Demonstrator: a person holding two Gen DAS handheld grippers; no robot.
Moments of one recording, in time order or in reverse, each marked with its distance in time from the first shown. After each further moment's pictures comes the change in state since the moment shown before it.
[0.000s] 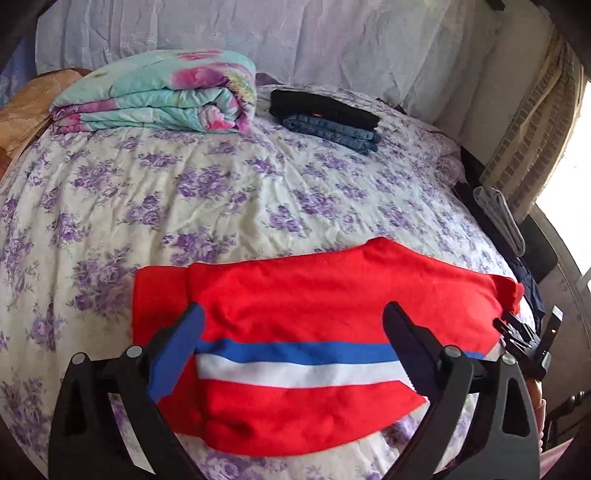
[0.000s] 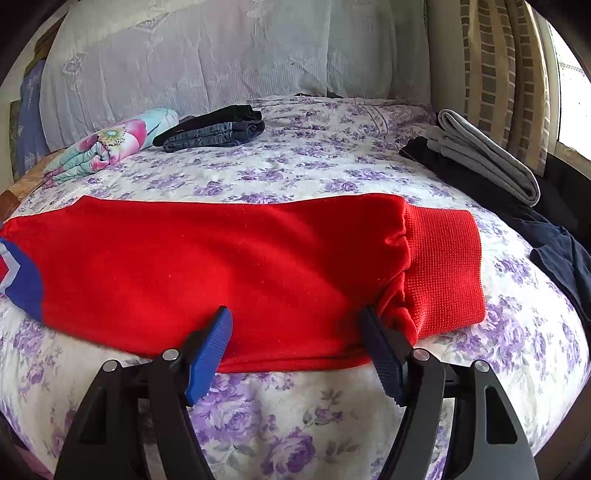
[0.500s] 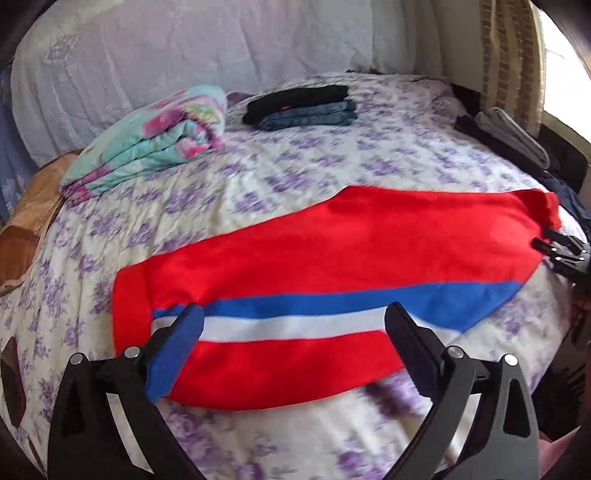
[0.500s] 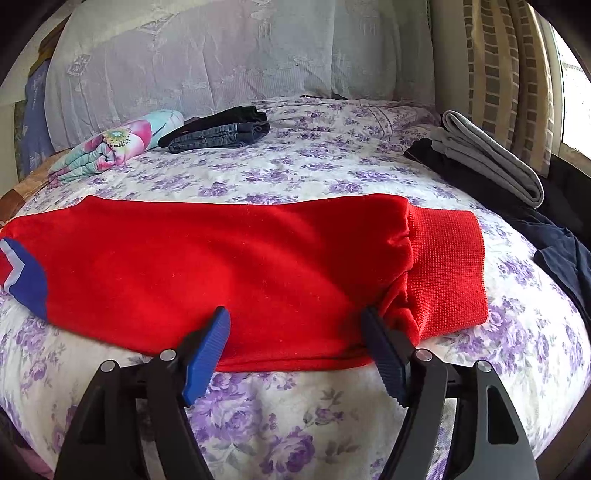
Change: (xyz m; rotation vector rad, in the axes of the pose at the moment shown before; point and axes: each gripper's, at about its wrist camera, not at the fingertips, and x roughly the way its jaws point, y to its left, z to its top) left arm 0.006 -0.094 -0.043 0.304 -0.033 0.244; right arm -0.001 -0.001 -0.001 -0.006 -0.005 0.021
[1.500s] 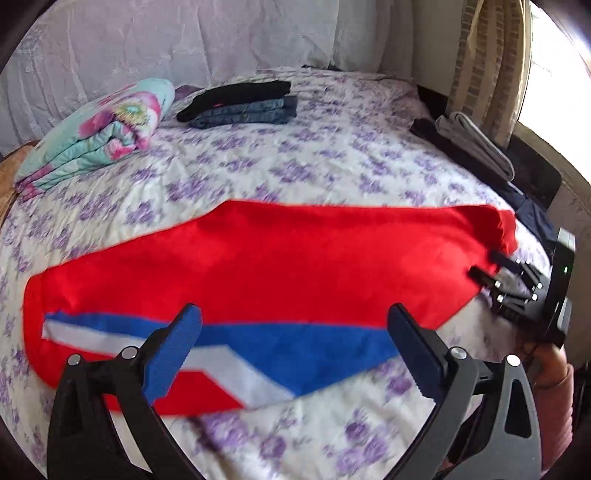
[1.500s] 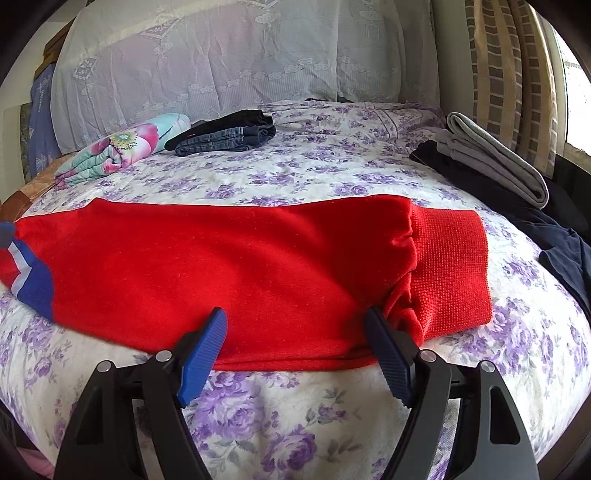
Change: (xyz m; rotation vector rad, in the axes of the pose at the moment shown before) left arm 0.020 -0.092 0.038 -0.054 0.040 -0.150; right arm -0.003 0.005 -0.002 0.002 -0.012 0.022
